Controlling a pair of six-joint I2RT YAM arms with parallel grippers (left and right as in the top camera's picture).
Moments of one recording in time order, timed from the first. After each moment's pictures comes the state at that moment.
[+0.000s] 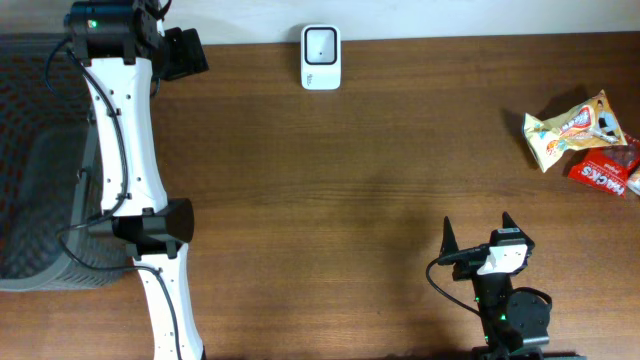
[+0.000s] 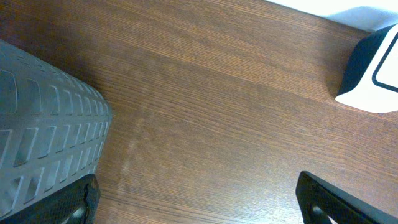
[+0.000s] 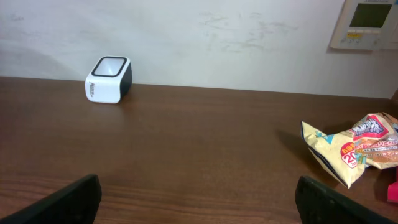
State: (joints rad) left arm 0.00 2.42 3.02 -1.69 -0.09 -0.27; right arm 0.07 0.01 0.01 -0.08 0.03 -0.03
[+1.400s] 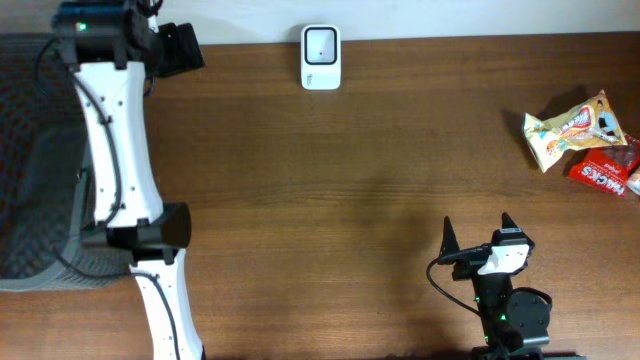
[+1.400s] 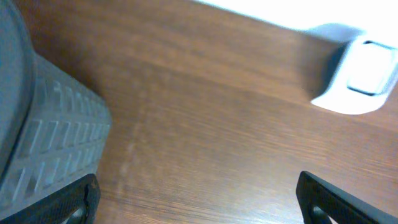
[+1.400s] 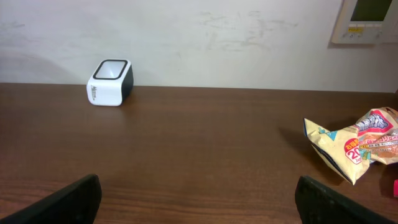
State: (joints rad) left arm 0.00 2.33 3.02 -1.69 -0.05 -0.27; right arm 0.07 0.01 0.01 -0.08 0.03 0.00
